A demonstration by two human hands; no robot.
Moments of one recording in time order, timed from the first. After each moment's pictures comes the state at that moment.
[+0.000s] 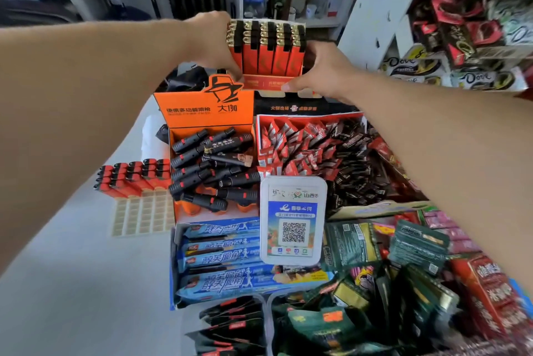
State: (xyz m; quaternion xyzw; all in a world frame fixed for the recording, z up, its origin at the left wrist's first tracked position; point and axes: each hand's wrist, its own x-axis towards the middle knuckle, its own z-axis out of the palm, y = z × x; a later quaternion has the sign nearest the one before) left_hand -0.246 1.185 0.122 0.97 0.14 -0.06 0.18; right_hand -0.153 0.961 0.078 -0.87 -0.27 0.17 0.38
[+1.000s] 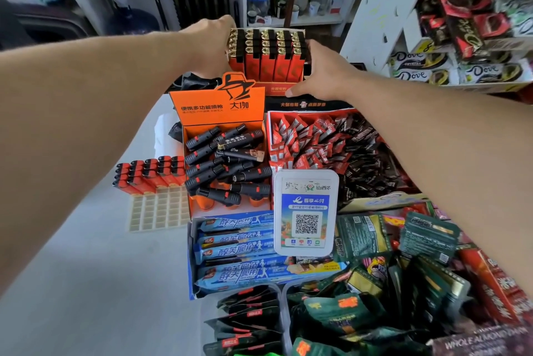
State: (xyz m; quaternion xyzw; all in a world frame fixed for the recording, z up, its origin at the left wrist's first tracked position) left_hand -0.271 1.195 0.119 0.98 0.11 -0.05 0.15; right_hand -0.162 0.973 0.073 -0.92 -0.29 0.14 0.23
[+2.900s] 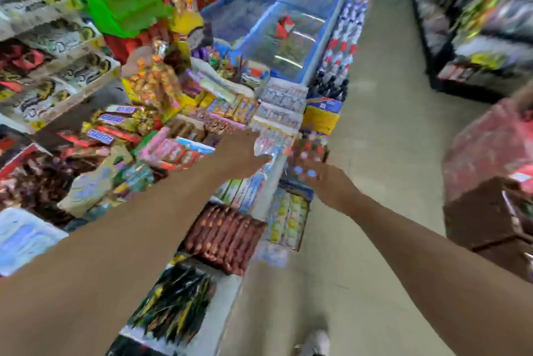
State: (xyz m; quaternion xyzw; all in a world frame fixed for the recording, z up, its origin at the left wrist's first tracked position) left_hand -0.472 0.617 0.121 0.89 -0.41 -0.16 0.11; right_hand -0.649 0.453 0.094 -0.89 0.28 0.04 0.35
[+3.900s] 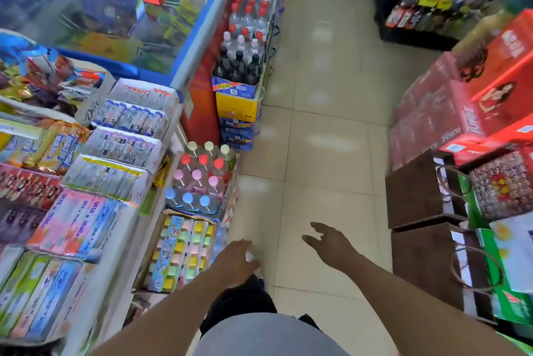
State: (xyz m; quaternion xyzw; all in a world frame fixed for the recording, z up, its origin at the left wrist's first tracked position) left_hand -0.649 0.305 -0.104 0.80 -0.35 -0.47 0.10; right_hand -0.824 0.097 -0.066 -0.76 0.46 0.18 0.42
